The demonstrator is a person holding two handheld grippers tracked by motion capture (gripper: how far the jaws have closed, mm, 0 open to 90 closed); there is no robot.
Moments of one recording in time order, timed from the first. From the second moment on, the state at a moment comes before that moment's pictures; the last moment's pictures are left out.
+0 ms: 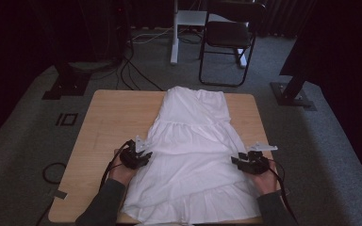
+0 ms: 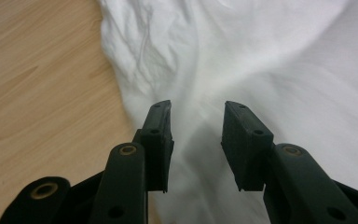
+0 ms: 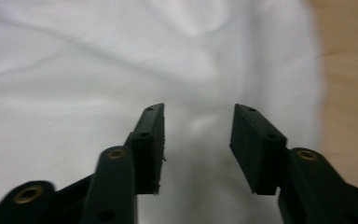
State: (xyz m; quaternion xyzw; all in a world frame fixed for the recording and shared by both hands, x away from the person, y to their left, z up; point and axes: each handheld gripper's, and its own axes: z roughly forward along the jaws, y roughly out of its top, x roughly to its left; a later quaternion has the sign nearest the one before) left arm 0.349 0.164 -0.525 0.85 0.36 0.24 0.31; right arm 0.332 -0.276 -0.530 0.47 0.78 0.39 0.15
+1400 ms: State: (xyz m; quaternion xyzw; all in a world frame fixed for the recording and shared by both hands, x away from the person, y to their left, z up) left arm 0.352 0.191 -0.522 0.81 0.42 0.21 0.34; right arm 0.375 -0.305 -0.523 0.46 0.76 0.42 0.19
